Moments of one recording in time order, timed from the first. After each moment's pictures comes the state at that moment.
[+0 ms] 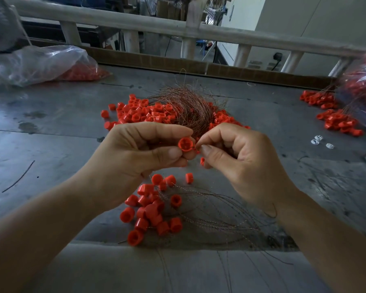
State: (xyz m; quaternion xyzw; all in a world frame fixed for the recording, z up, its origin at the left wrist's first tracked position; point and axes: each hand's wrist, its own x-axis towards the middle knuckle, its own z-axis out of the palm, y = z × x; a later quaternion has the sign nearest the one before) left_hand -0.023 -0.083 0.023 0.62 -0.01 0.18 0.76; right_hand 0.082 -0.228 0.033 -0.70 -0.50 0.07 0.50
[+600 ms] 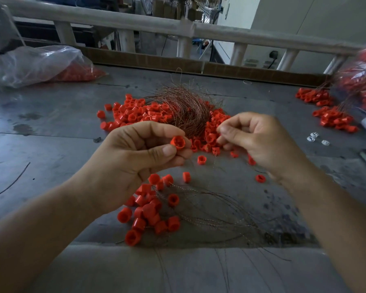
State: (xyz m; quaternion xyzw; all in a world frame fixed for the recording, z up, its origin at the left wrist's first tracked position) left_hand -0.023 -0.078 0.014 0.65 -0.01 0.13 0.74; right_hand 0.126 -0.235 0.036 -0.77 -0.35 0.13 0.52
